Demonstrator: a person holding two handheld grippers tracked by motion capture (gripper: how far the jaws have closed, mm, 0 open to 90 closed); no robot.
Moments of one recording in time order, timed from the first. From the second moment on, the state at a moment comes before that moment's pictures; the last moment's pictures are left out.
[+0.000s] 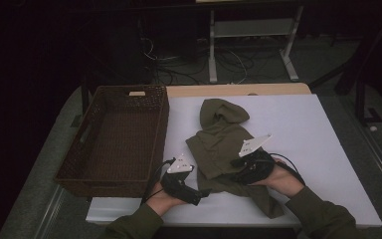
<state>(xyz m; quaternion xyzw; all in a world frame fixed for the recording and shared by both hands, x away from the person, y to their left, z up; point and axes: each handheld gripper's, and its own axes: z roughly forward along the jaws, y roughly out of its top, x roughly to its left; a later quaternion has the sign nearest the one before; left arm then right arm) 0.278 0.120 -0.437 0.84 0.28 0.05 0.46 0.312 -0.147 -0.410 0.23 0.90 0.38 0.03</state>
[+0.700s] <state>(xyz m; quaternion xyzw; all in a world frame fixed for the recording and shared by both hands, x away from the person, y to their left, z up) 0.278 0.121 -0.436 0.84 0.28 0.05 0.45 0.326 -0.160 -0.412 0.25 0.88 0.40 0.04</state>
